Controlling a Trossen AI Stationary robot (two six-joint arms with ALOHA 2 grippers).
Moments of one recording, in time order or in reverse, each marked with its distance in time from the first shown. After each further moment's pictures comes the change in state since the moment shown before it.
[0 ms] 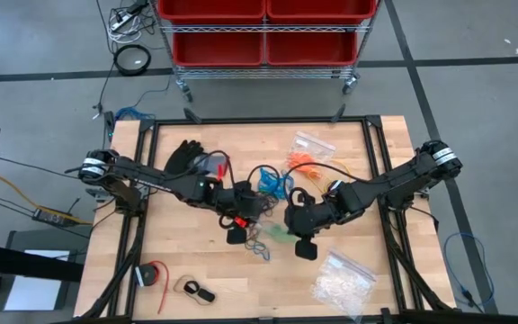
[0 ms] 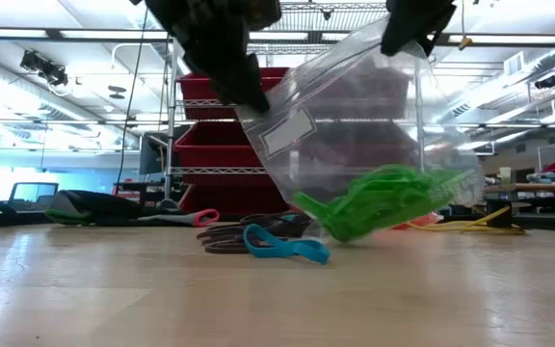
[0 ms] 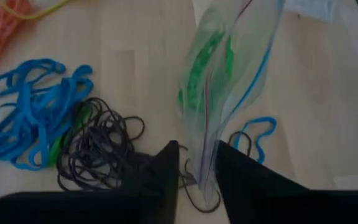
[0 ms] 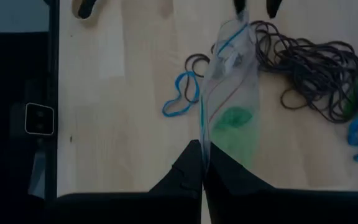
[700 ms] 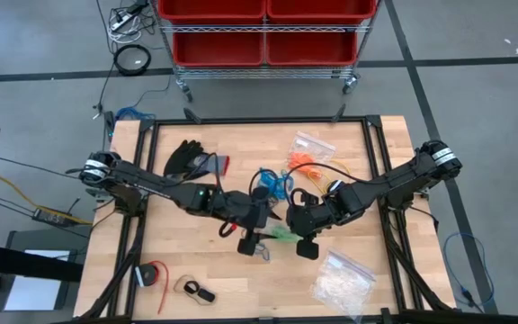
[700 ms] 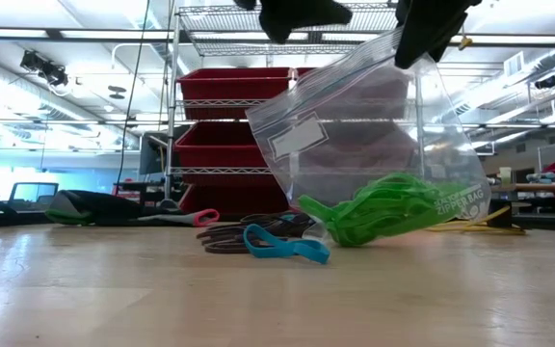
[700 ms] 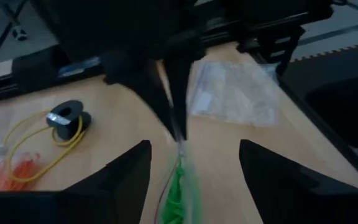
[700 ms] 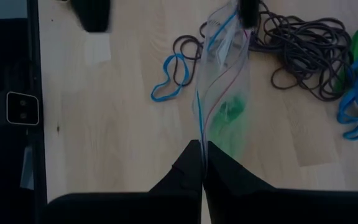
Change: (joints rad) left arm -0.072 0.023 0.027 0.405 -0.001 0.181; right arm 0.006 0.002 0.000 -0.059 0.011 0.030
